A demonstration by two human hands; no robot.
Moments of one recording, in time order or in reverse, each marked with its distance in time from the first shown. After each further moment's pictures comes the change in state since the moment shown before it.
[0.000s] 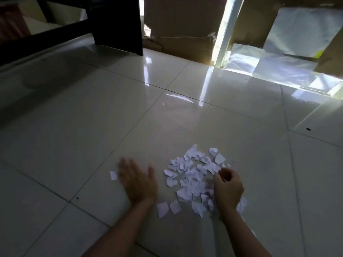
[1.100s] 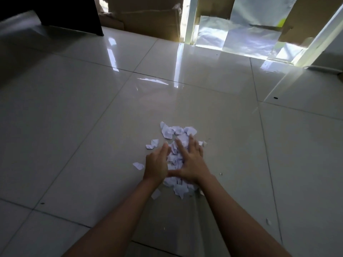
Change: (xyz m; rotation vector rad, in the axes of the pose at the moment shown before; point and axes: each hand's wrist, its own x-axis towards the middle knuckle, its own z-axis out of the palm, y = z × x) left_hand -0.034 0.086 0.017 -0.669 -0.506 0.160; right_hand 0.031 0.039 0.012 -0.648 -0.630 -0.477
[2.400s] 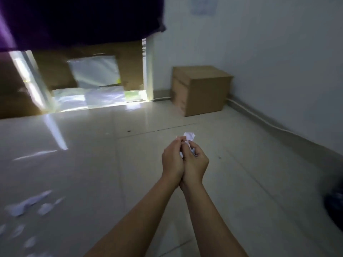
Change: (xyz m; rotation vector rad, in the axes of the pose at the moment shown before) left_hand -0.269 0.296 0.304 -0.373 -0.580 0.180; right_hand -0.291 0.125 -0.311 1.350 1.338 0.489
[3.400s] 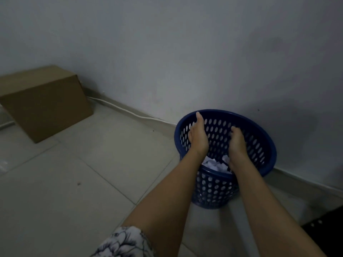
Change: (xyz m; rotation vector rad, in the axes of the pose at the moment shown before) left_hand -0.091 -0.154 0.682 -0.051 -0.707 -0.547; right_hand 0.229 -0.281 -0.575 -0.097 0.648 0.160
